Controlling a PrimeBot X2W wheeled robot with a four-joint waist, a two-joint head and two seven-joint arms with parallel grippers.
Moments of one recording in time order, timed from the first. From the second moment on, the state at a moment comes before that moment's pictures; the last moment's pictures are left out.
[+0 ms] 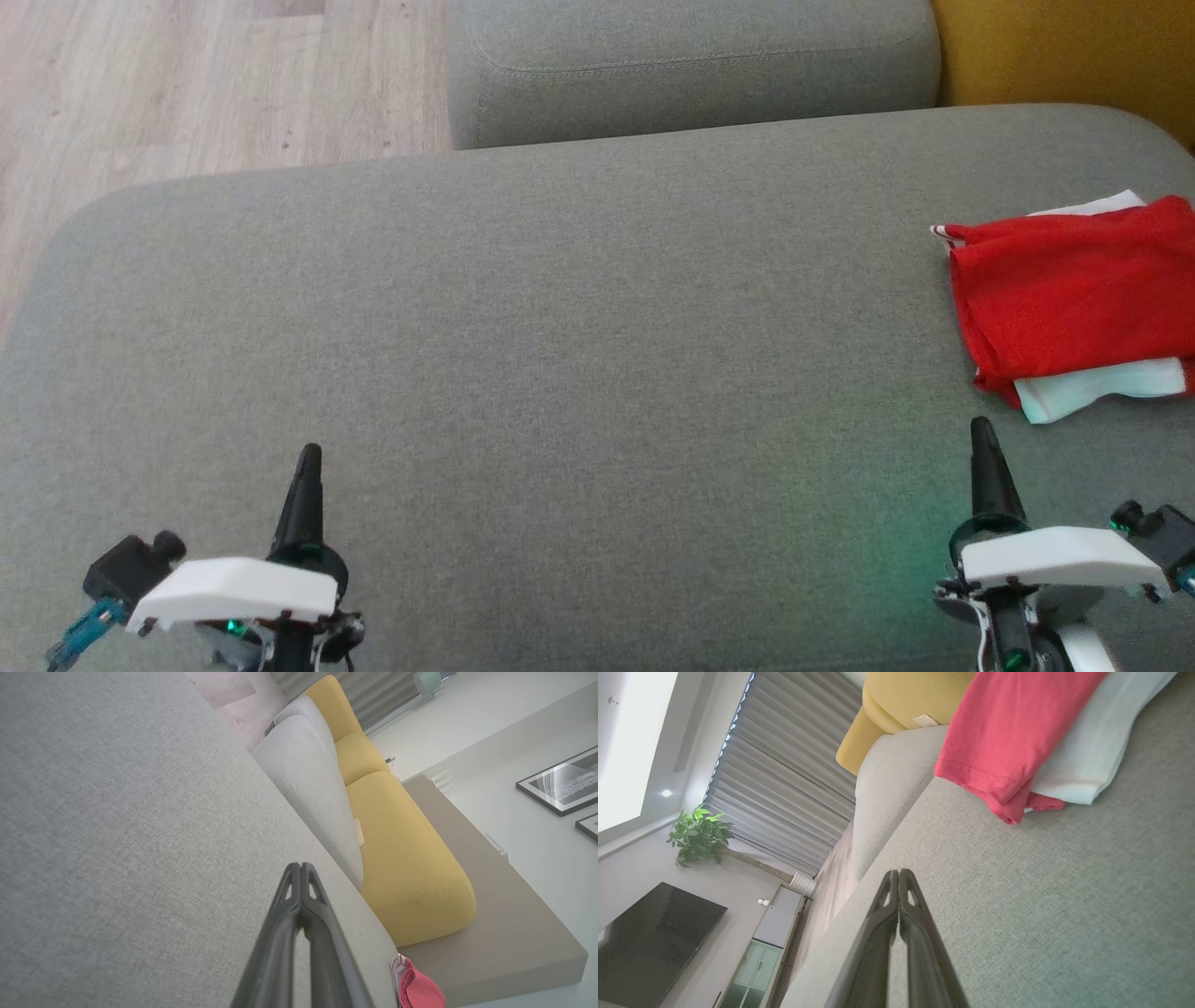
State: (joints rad) left arm 0.03 0.05 -0.08 0.23 -1.04 -0.09 -0.09; right arm -0.02 -0.05 0.03 0.32 0.99 0.13 -0.09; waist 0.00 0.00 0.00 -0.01
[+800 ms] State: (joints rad) left arm 0.00 0.05 -0.03 0.25 -1.28 -0.10 -0.02; right arm -0.03 -0.05 -0.02 0.30 1.25 0.13 -0.02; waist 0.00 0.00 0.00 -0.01
